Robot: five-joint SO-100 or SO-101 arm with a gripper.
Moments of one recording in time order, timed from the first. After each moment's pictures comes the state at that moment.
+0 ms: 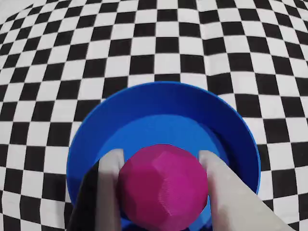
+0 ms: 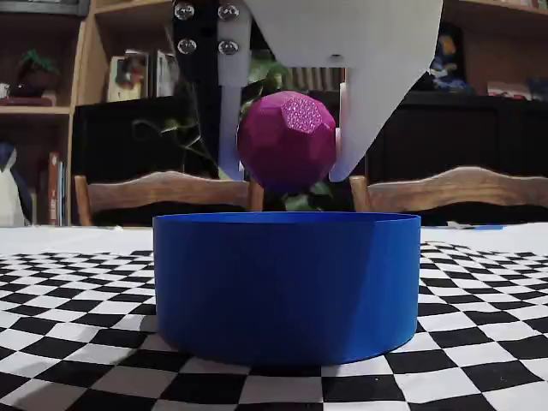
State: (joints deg) arm -0.5 111.7 147.6 -1.9 -89.0
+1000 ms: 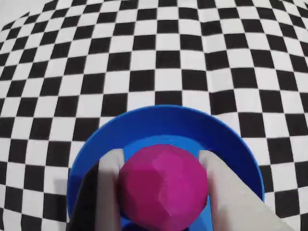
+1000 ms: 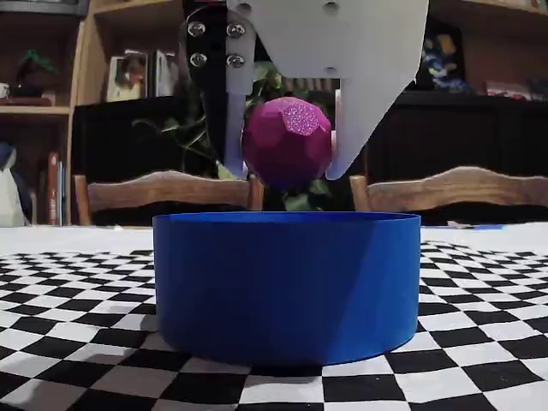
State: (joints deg) arm -0.5 104.8 141.8 -2.3 -89.0
